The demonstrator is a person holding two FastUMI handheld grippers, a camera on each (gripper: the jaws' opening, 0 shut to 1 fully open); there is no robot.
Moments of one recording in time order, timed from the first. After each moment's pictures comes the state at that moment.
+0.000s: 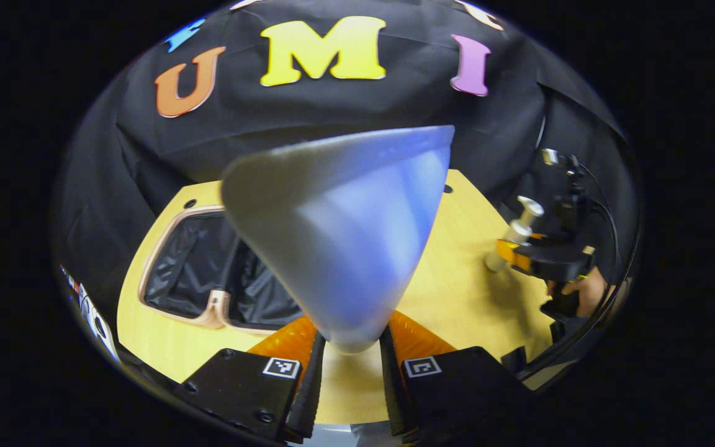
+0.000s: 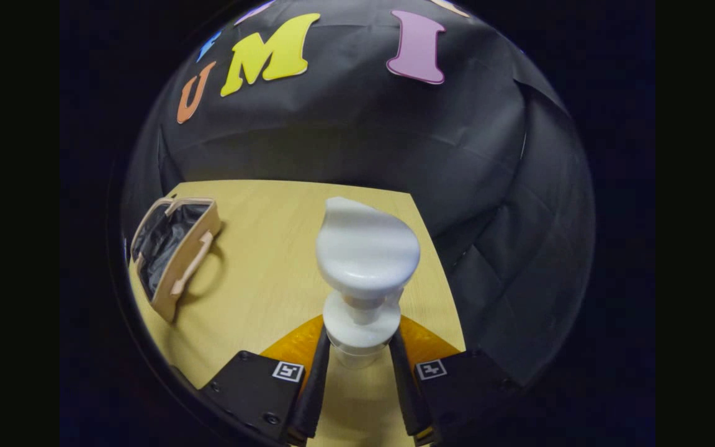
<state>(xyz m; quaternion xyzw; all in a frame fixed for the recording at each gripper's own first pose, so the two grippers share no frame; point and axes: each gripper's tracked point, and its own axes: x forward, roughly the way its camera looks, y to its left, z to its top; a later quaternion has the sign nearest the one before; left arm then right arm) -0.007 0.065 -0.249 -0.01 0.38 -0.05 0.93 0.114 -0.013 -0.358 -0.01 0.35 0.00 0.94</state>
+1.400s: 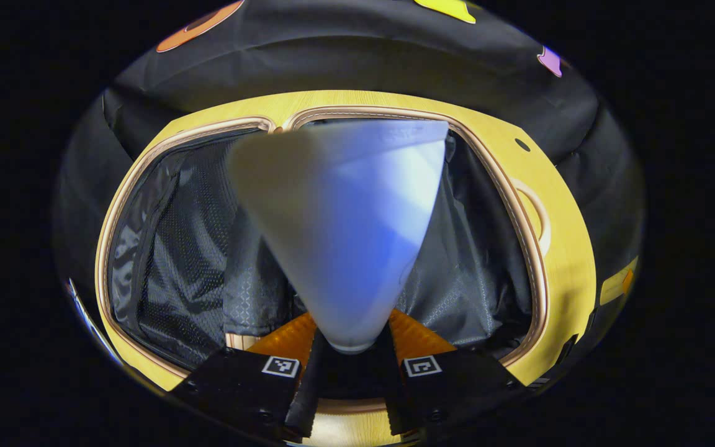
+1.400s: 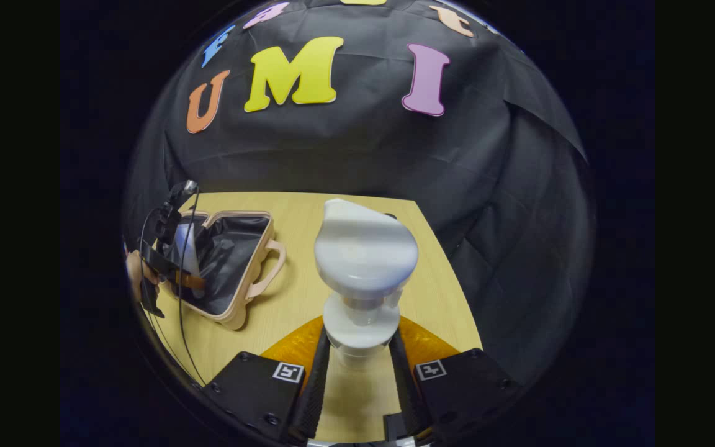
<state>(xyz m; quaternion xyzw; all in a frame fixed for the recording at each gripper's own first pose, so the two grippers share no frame) 0.074 0.156 -0.405 -0.02 0.53 -0.06 0.85 0.017 0.089 -0.285 -0.01 0.34 -0.03 0.94</state>
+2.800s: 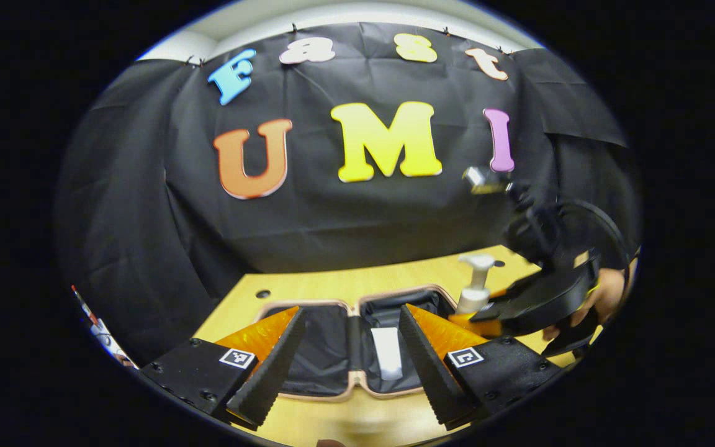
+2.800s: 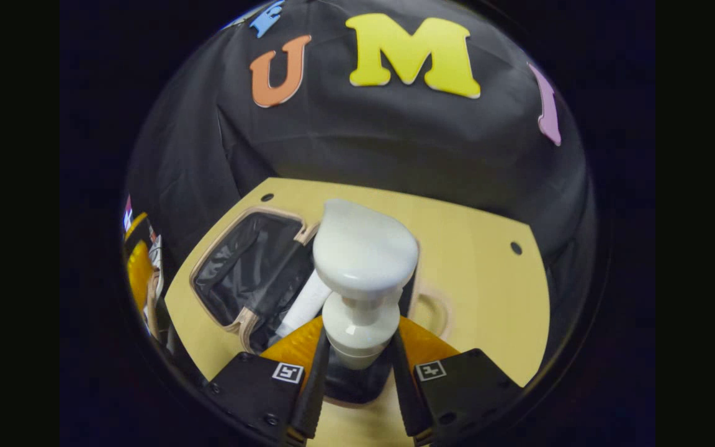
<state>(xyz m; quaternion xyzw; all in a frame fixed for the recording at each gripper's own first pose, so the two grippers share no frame) 0.008 0.229 -0.127 0.04 0.11 -0.02 0.99 0.106 0.359 -0.316 -0.01 0.39 0.18 0.90</state>
